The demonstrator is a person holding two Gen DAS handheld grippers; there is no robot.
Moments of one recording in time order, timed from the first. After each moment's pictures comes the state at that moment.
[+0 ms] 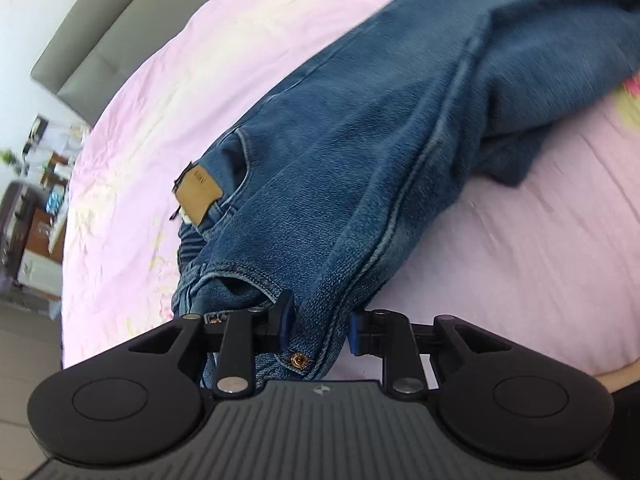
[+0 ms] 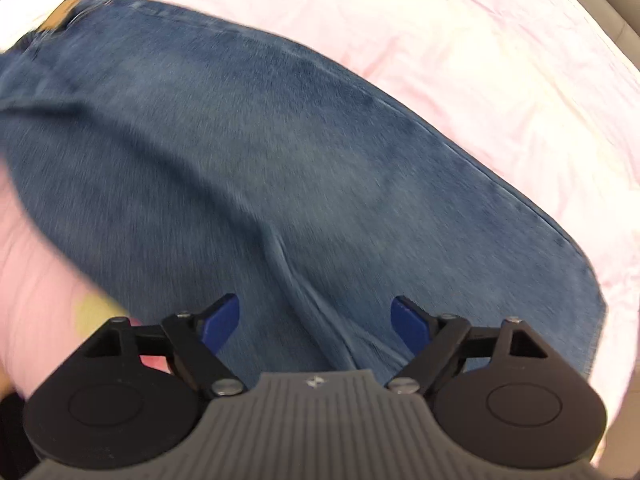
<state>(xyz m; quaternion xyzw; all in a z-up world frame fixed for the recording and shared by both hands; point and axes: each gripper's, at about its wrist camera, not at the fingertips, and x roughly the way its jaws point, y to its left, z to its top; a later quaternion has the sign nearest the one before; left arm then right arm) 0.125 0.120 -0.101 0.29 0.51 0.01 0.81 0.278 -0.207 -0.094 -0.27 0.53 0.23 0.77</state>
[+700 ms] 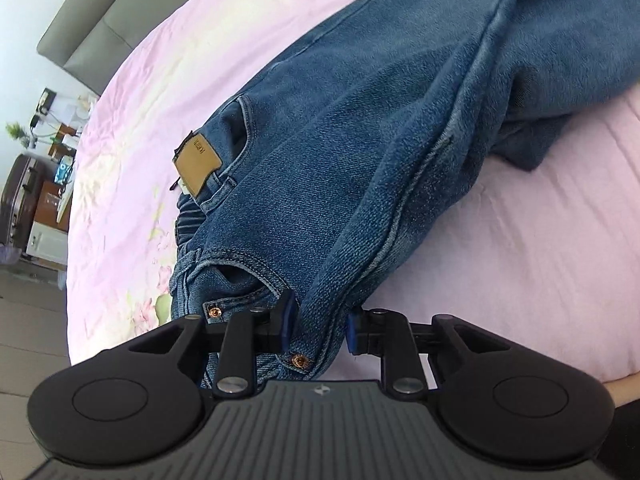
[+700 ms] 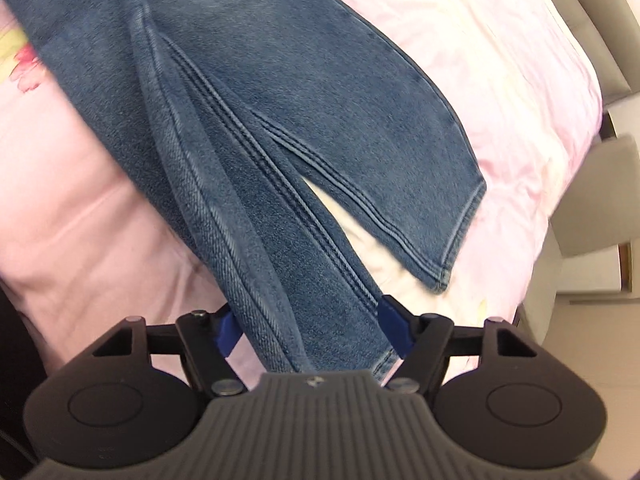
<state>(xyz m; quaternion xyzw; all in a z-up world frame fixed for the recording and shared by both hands) 0.138 0.114 -0.119 0.29 0.55 0.05 0.78 0.248 -0.377 -0.106 -0.41 0.53 0.18 0.72</state>
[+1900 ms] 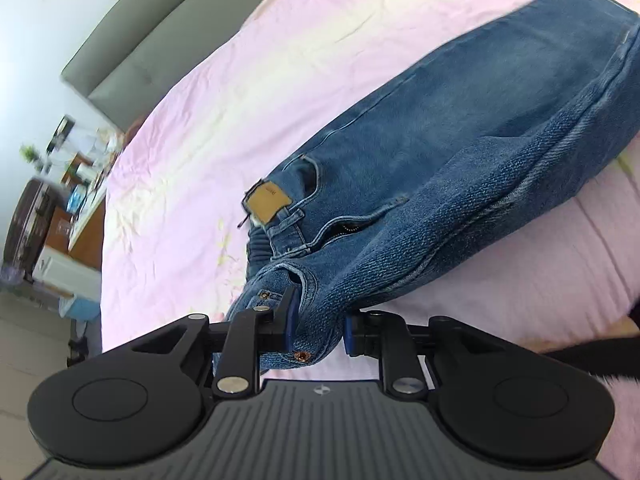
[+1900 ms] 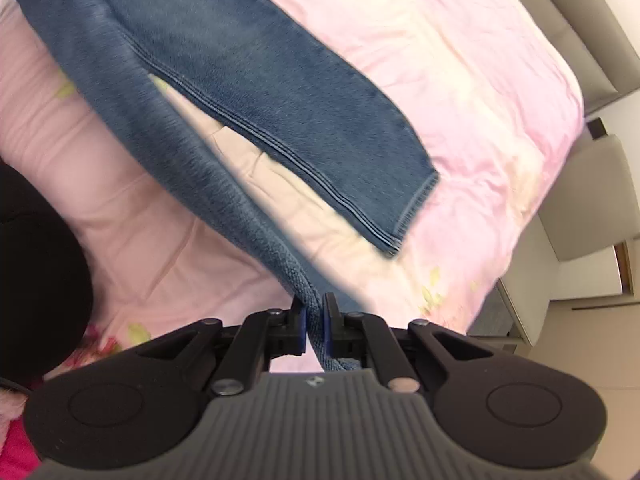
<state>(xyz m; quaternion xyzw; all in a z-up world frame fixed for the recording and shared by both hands) 0.093 0.139 0.009 0.29 0.49 0.01 0.82 0.197 -0.438 0.009 -0.37 0.52 0.20 0.75</state>
